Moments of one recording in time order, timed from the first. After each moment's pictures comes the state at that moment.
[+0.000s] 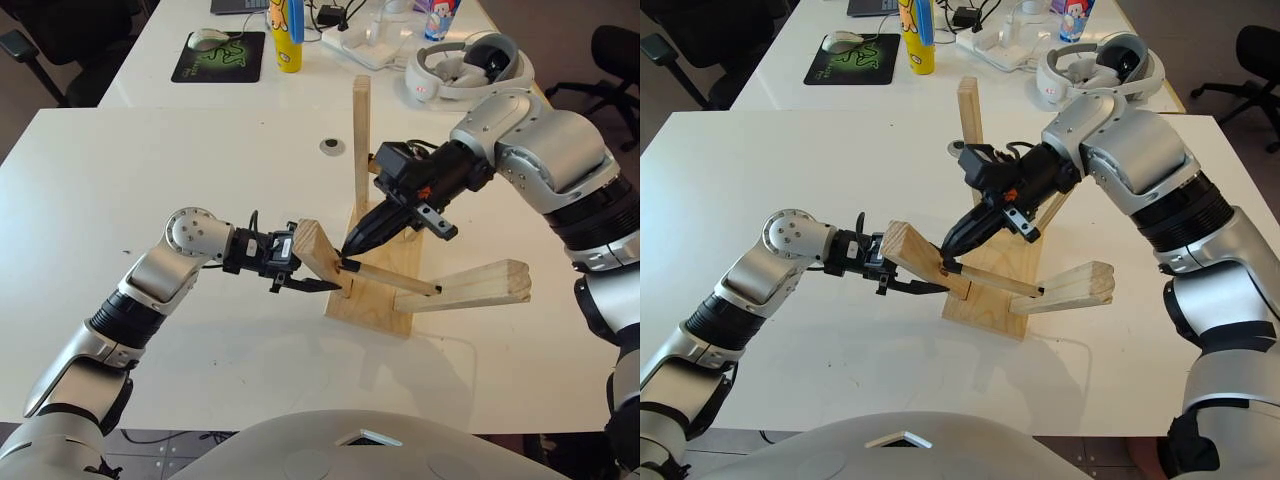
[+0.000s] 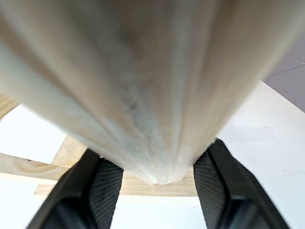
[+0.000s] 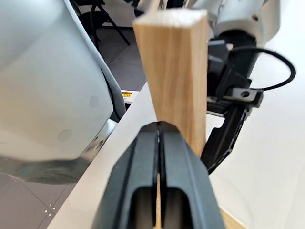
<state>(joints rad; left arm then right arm) -0.44 0.65 -0.50 -0.05 -0.37 -0.03 -1.19 -1.00 -0.79 0.68 0.08 0.67 0.54 1.61</state>
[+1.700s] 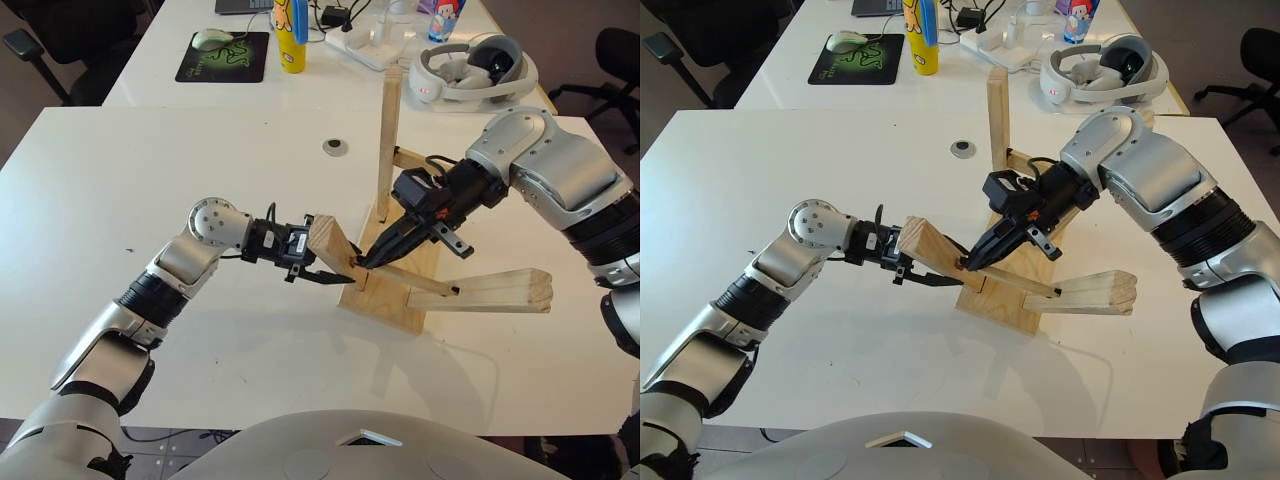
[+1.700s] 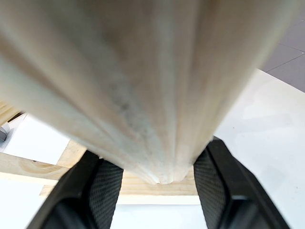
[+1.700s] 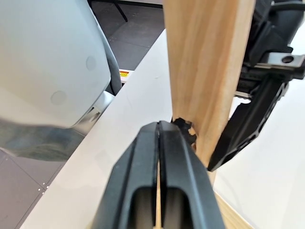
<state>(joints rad) -0.57 0.55 -0.58 0.17 -0.35 -0.25 -1.22 -0.97 -0.91 0.76 0.08 0.69 0.37 1.62</state>
